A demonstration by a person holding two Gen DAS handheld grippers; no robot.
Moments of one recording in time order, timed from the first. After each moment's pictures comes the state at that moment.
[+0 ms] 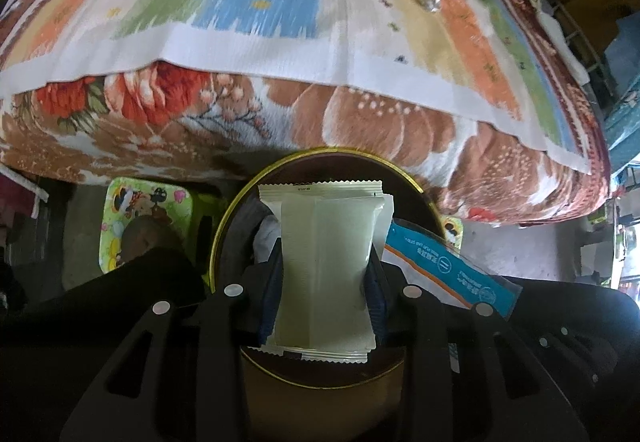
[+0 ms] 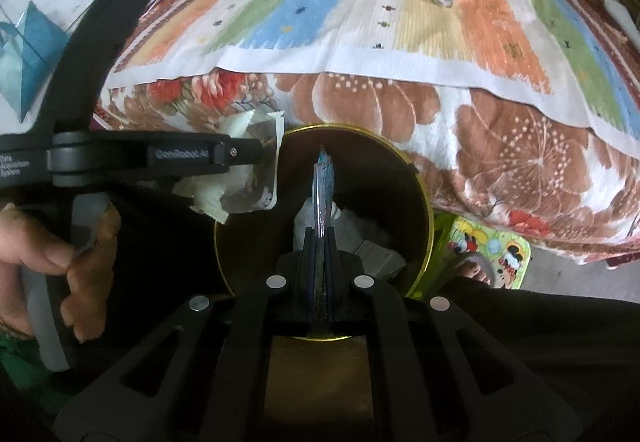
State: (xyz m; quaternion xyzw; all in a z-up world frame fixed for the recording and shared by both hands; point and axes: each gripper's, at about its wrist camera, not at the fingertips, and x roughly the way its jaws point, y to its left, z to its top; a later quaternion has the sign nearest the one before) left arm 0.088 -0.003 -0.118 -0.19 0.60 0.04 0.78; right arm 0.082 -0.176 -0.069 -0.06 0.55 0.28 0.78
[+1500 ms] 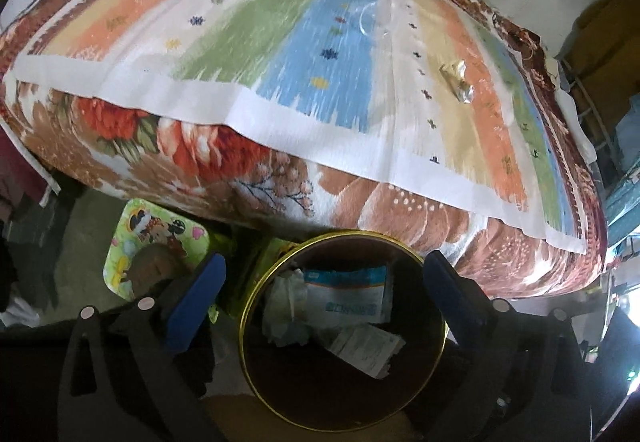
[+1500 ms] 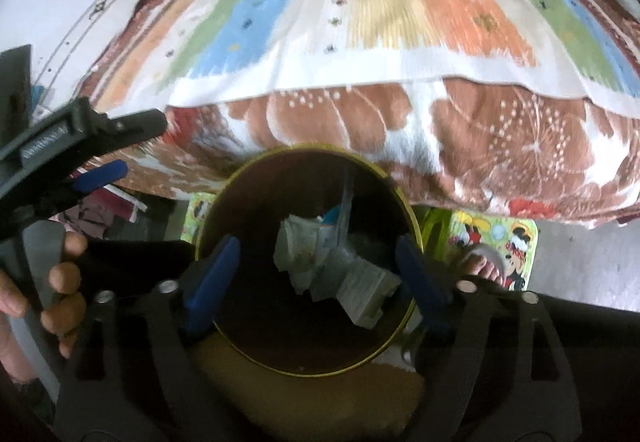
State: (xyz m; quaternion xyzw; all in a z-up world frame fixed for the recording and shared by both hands) left arm 0.093 0.041 -0.085 -0.25 0.51 0.10 0.82; right arm 0.126 -0.185 -0.082 0.00 0.56 0.24 0.79
